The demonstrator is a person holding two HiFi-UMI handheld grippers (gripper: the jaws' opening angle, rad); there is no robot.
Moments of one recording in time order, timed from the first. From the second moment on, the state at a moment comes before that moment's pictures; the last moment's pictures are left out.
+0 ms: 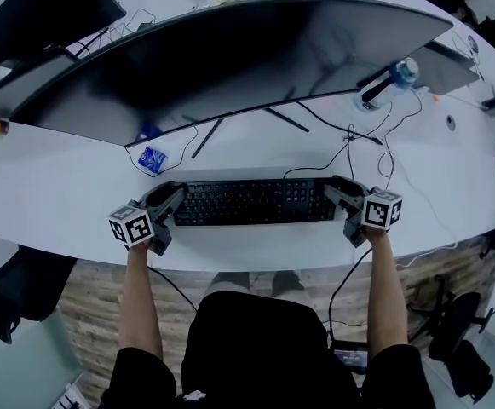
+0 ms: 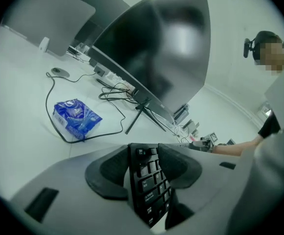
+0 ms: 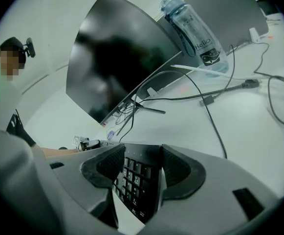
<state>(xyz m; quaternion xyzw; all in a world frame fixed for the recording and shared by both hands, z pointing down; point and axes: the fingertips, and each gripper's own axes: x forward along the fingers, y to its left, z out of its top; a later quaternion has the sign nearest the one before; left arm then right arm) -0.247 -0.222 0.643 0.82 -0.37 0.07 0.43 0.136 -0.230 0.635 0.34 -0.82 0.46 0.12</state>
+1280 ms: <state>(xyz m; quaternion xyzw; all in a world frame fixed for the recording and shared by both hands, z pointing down) -0.249 -0.224 0.637 0.81 -0.40 0.00 0.42 0.143 -0.225 0.645 0.37 -0.78 0.50 0.07</state>
